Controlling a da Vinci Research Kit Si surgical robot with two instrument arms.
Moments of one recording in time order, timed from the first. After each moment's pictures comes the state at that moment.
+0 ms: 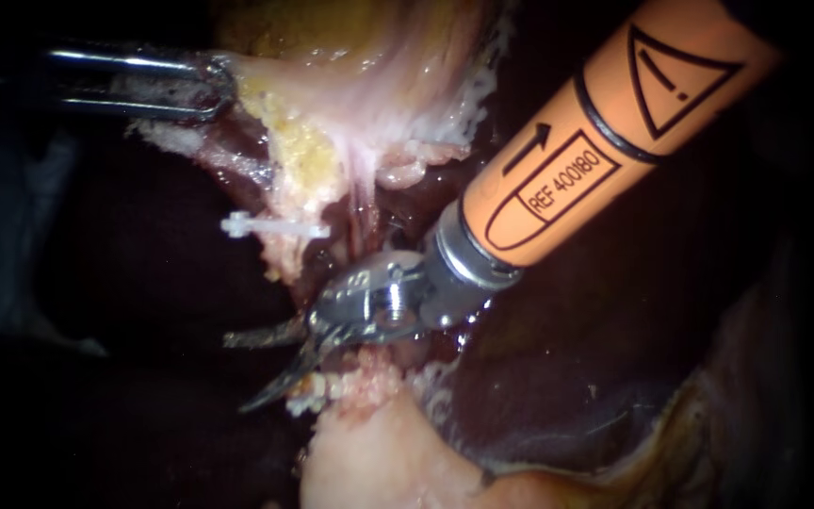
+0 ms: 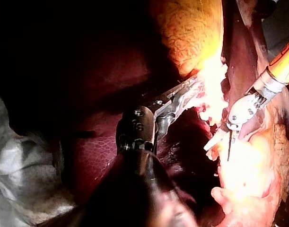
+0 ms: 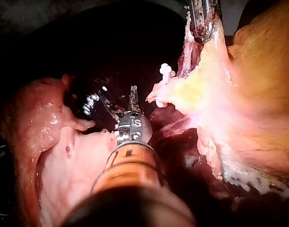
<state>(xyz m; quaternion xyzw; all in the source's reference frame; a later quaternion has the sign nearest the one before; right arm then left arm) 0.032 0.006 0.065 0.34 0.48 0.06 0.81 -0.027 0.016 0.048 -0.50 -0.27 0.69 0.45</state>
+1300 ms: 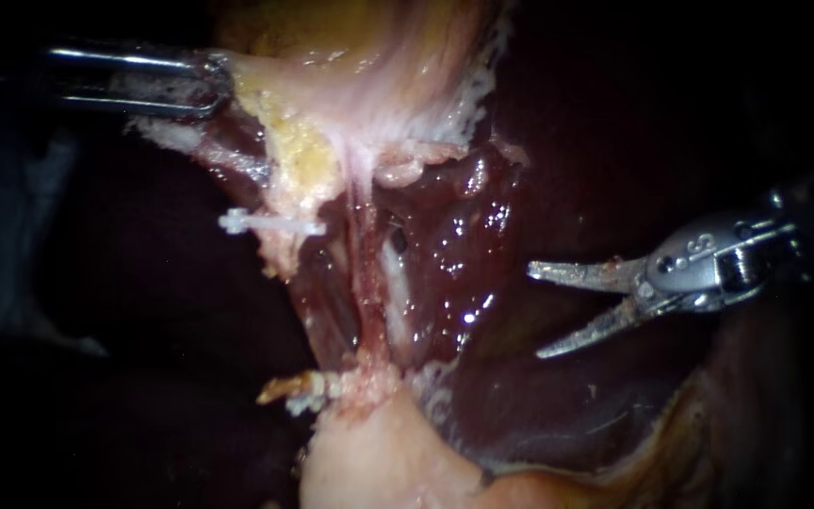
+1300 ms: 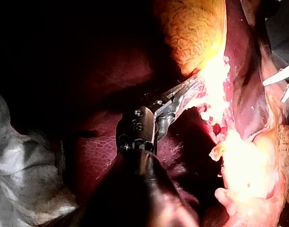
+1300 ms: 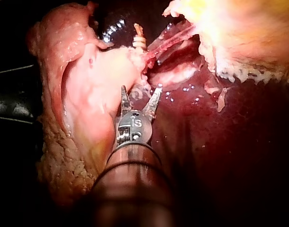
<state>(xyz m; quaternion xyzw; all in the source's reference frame) 0.008 0.010 0.058 0.14 0.45 0.12 0.87 -0.027 0.016 0.050 -0.50 -0.27 0.69 0.44</state>
